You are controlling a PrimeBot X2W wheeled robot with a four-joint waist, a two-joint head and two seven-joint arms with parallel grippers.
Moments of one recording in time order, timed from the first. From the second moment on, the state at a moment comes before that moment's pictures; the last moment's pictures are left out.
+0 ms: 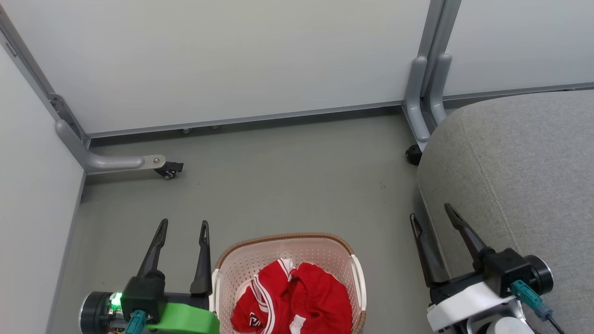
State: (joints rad) left arm 0.03 0.05 -0.14 0.09 -0.08 -0.02 -0.26; right arm 0.00 -0.05 0.12 0.05 0.10 0.13 -0.26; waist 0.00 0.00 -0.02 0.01
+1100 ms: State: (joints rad) left arm -0.09 0.05 -0.26 0.31 -0.04 -0.10 -0.26; right arm -0.09 -0.05 0.12 0.02 0.08 0.13 -0.26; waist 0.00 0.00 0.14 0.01
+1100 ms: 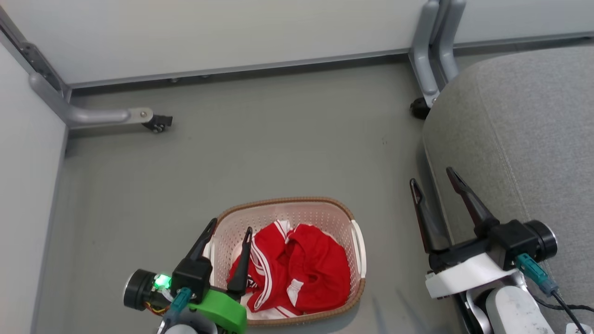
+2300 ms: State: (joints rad) left arm -0.81 0.25 -0.74 1.07 -0.25 -0.13 -0.09; right arm -0.46 -0.05 0.19 -0.07 0.24 0.13 -0.26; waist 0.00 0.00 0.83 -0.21
